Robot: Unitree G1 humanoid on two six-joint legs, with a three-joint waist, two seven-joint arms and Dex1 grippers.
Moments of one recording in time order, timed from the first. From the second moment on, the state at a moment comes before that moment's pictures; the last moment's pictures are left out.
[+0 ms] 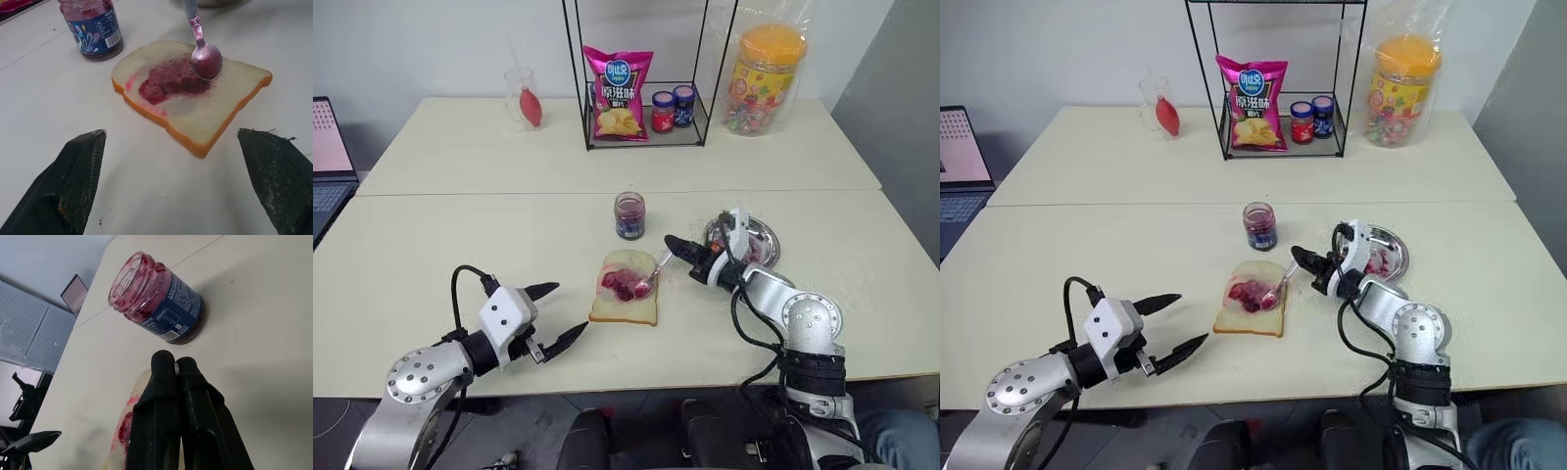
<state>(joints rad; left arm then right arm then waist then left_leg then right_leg) 0.23 0.67 0.17 -0.46 -0.31 0.22 -0.77 -0.47 -0.05 -0.23 -0.16 0.95 1.09 0.01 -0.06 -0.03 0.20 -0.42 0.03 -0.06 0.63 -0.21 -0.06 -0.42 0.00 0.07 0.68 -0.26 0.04</state>
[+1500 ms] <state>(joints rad) -0.37 0.60 -0.17 -0.50 -0.43 0.51 -0.77 -0.45 -0.34 -0.49 0.17 0.82 0.62 0.14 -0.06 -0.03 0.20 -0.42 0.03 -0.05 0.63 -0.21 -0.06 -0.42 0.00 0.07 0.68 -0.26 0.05</state>
